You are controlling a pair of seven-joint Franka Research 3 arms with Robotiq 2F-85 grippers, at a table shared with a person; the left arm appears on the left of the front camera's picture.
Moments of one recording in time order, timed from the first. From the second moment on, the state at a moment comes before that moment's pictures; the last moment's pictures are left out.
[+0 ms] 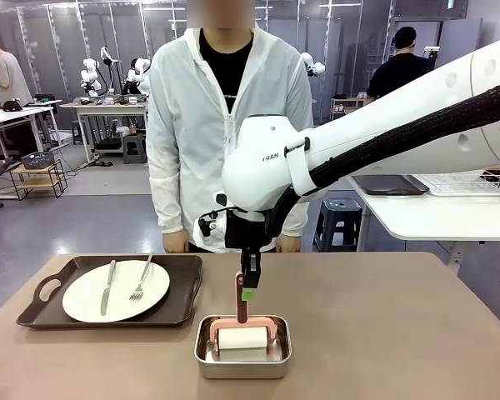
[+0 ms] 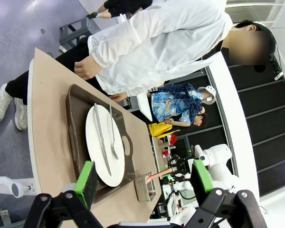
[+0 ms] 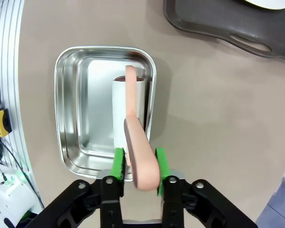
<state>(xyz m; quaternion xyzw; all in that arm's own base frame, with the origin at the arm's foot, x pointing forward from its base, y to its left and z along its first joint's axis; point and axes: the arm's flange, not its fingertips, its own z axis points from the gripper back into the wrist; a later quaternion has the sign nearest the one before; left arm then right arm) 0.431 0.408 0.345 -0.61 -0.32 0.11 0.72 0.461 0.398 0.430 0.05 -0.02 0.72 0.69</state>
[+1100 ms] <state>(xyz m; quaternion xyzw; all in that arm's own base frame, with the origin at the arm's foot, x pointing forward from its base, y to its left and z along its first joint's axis) 0.431 0.408 0.345 -0.61 -0.32 0.11 0.72 0.467 0.389 0.463 0.04 -0.05 0.71 0.70</state>
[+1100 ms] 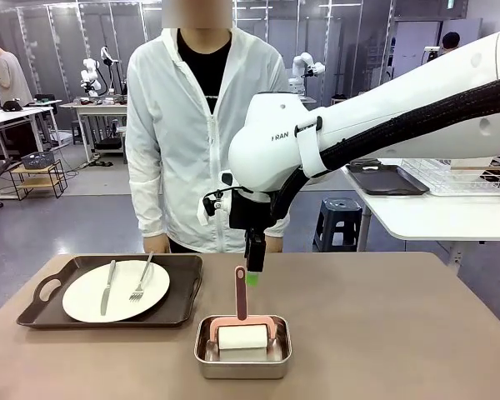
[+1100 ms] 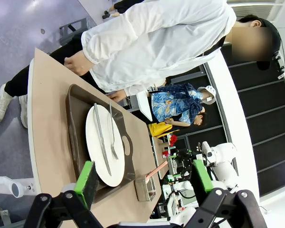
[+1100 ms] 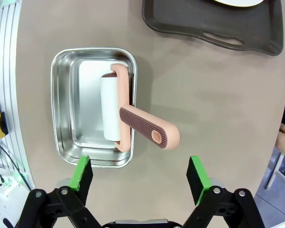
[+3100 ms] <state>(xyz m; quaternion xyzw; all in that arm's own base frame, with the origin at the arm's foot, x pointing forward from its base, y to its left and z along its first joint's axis) 0.431 0.408 0.345 -0.61 -0.32 0.11 0.72 0.525 0.254 0.503 0.59 0.00 0.46 0.66</state>
